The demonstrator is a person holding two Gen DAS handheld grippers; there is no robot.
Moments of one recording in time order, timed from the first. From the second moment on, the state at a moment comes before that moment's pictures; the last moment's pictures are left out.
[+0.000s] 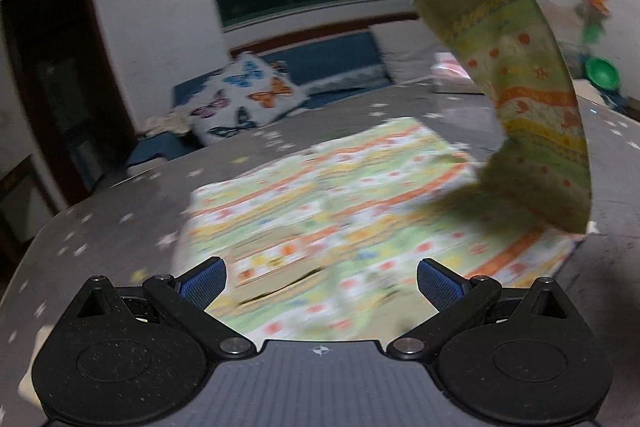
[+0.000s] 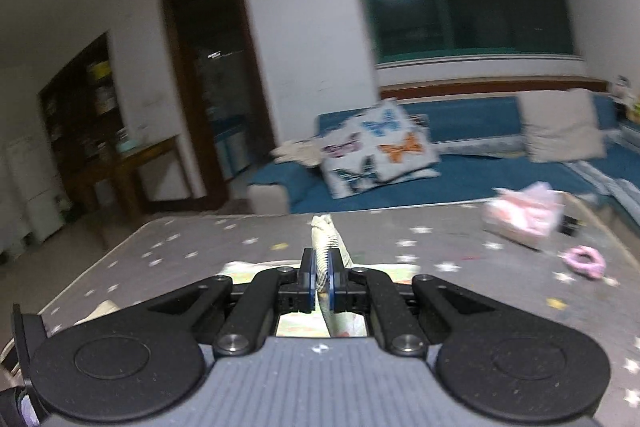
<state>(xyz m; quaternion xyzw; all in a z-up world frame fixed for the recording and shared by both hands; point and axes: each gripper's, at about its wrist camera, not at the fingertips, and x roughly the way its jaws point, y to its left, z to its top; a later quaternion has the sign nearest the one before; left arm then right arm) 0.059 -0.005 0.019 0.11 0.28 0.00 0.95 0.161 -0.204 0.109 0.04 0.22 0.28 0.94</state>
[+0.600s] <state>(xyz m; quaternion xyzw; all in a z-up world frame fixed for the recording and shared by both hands) 0.021 0.072 0.007 0.06 0.29 0.08 0.95 0.150 -0.068 0.042 -0.02 0.31 0.40 0.86</state>
